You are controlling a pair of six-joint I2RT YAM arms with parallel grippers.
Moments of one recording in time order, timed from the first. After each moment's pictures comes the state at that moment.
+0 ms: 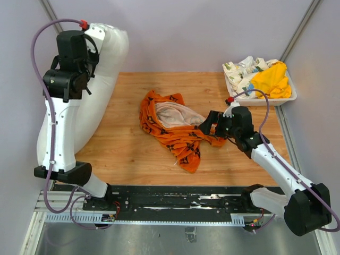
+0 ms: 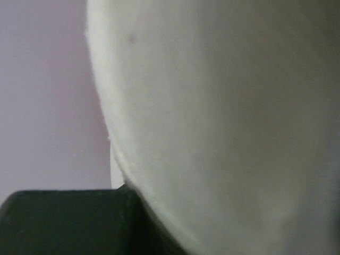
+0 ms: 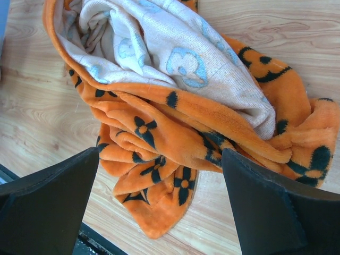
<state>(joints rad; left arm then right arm) -0.17 1.52 2.16 -1.04 -0.42 0.42 0.36 1.08 0.73 -0.18 -0.20 0.47</state>
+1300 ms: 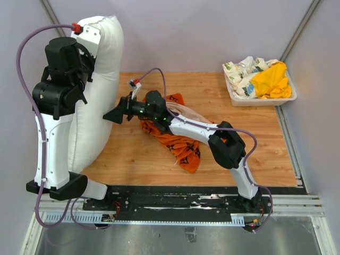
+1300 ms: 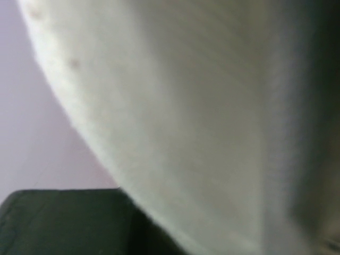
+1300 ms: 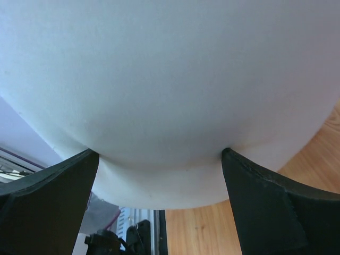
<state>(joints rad) -0.23 1.41 2.19 -1.05 -0.43 0.38 0.95 2.12 1.69 0.56 -0.46 0.73</state>
